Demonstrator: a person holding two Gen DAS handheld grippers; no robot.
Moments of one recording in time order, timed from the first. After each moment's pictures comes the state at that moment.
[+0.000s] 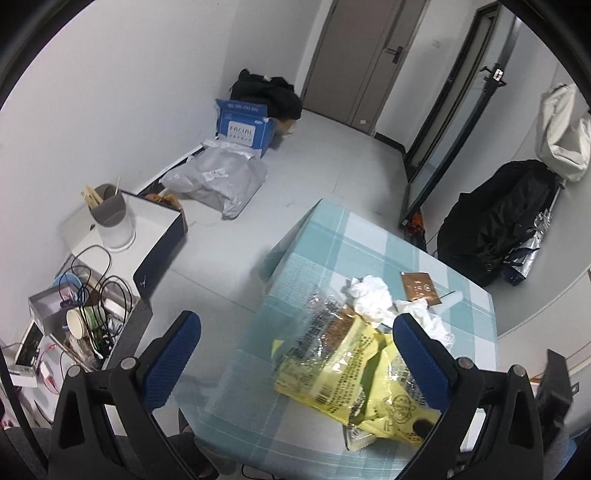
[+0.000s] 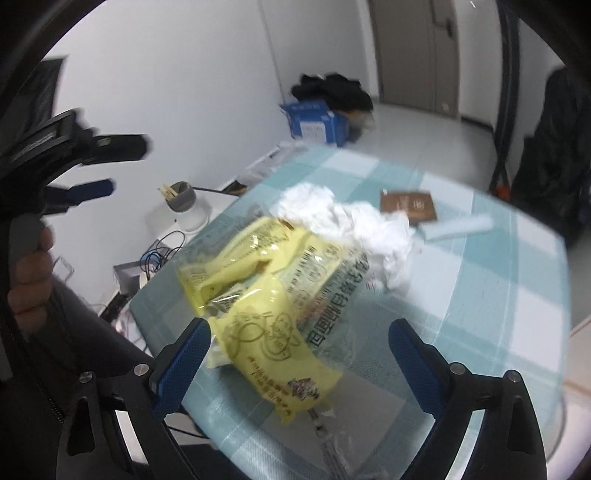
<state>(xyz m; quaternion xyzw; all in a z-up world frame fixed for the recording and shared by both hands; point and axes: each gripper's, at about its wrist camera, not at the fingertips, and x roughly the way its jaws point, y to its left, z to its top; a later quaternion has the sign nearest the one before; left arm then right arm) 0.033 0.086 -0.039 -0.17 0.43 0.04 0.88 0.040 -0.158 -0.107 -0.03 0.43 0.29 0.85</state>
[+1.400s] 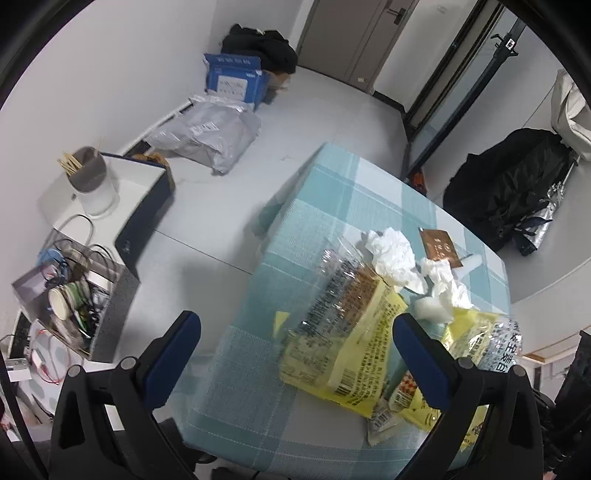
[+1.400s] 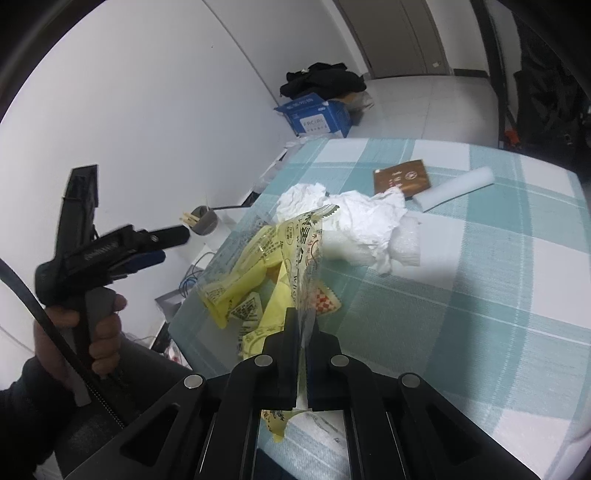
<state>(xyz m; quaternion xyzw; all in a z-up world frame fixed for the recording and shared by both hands) 0.056 0.099 -0.082 -0.18 0.49 0.00 0.85 0.048 -0.195 -0.101 0.09 0.46 0.32 0.82</state>
